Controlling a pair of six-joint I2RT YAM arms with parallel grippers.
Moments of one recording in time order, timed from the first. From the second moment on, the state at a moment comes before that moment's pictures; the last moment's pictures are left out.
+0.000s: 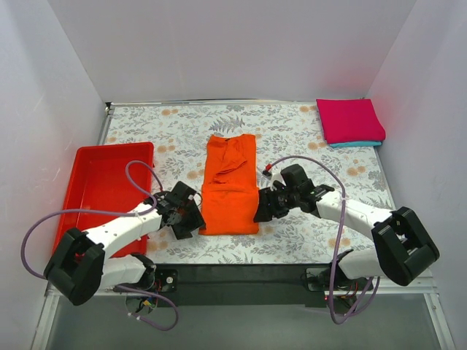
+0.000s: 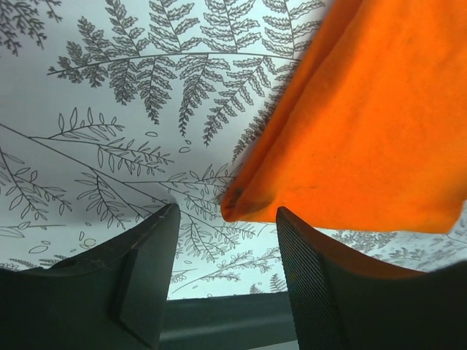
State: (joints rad) left arm -0.61 1.18 0.57 -0.59 0.00 -1.07; right arm 0.63 1.34 0.64 -0.18 -0.55 0.34
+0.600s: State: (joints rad) left arm -0.67 1.33 0.64 -0.57 0.01 -1.03; right arm 0.81 1.45 0.77 -0.46 -0.20 0.50
